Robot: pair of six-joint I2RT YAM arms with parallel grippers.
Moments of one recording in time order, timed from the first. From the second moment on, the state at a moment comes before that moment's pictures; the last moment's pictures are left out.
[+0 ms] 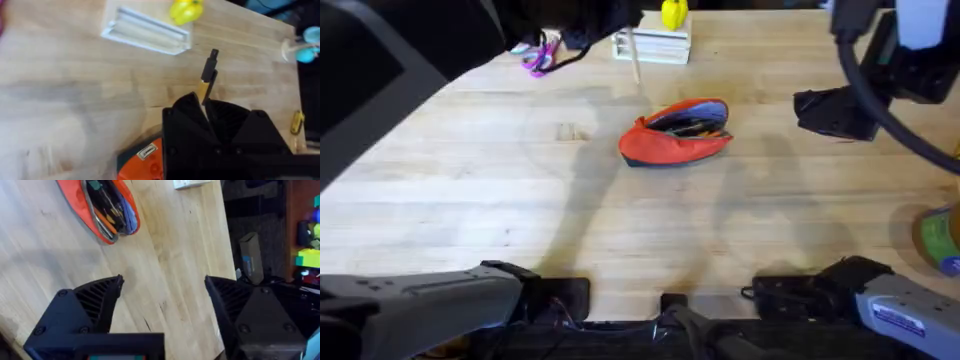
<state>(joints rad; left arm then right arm) -0.32 1.47 1.26 -0.46 0.17 -0.61 0.37 1.11 1.48 -1.22 0.03 -0.94</state>
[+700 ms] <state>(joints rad) -0.51 1.65 1.26 -0.34 0.77 0.38 0.37 0.96 1.48 -1.23 0.03 -0.94</state>
